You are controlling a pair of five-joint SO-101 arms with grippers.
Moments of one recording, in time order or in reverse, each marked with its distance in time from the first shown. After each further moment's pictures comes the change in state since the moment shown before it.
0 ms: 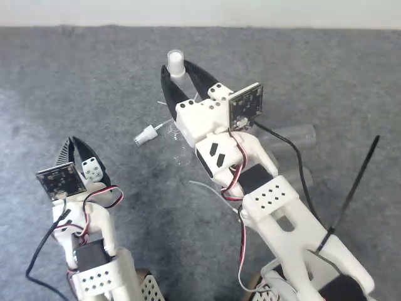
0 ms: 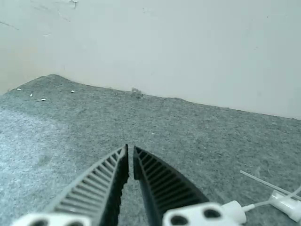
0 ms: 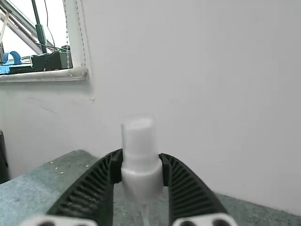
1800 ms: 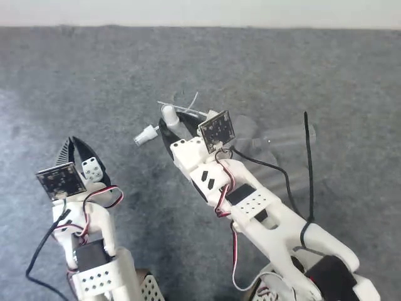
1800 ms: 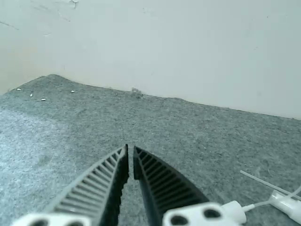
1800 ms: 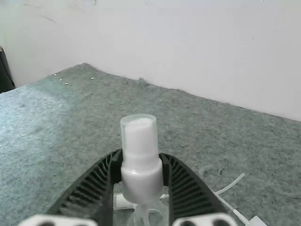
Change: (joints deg) left arm 0.0 0.0 0.0 0.0 0.0; right arm -4.1 10.1 14.7 -7.8 1.8
